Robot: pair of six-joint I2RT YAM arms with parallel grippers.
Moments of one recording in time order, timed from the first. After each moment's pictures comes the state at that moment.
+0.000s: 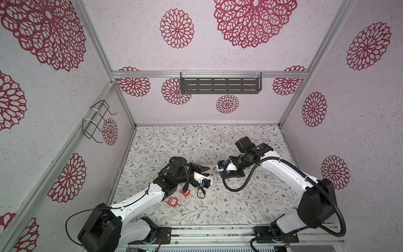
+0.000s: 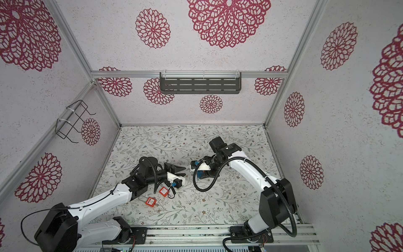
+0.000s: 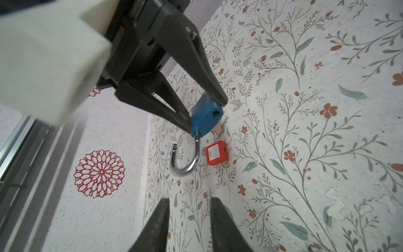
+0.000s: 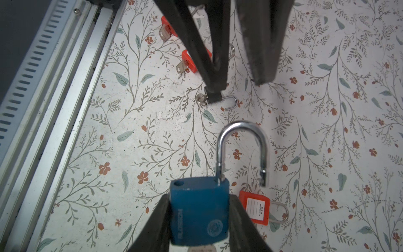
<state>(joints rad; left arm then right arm) -0.66 1.22 0.64 0.16 0.43 1.21 0.54 1.52 1.28 -0.98 -0.59 -1.20</state>
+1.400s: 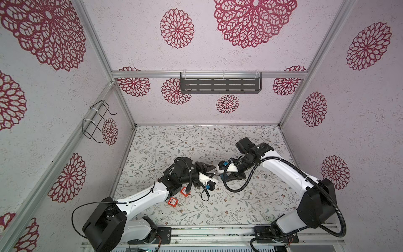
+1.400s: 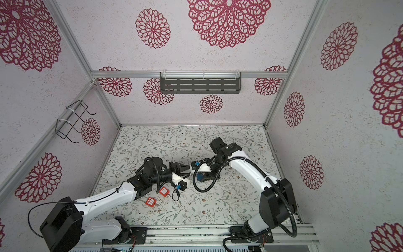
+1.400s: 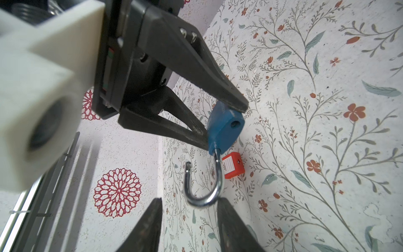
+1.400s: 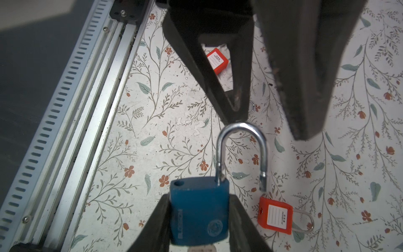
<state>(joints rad) -0.72 1.28 0.67 0.24 0.39 1.31 0.54 1.52 1.28 -1.07 -0.65 -1.20</state>
